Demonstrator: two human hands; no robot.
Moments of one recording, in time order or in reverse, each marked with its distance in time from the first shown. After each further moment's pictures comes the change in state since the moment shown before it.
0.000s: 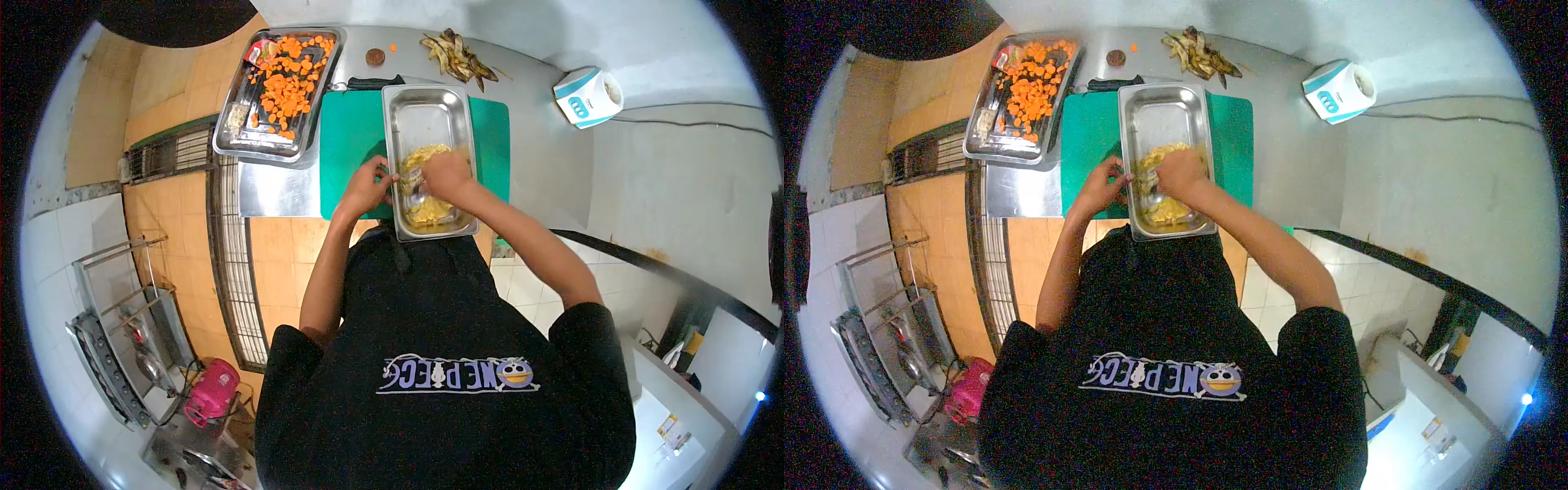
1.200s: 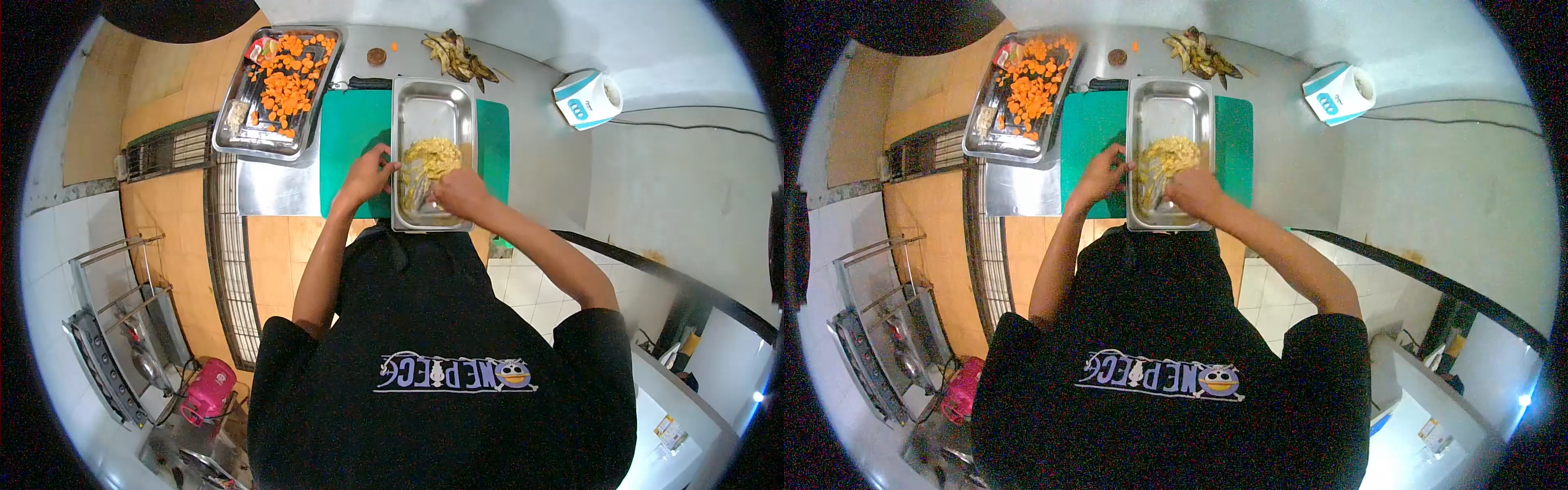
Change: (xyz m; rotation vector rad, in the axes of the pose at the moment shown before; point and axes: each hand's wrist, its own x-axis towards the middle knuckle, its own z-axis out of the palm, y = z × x) left_hand 0.011 0.029 -0.009 0.184 0.003 0.000; right_hand -0.033 0.013 0.011 0.022 0.192 -0.126
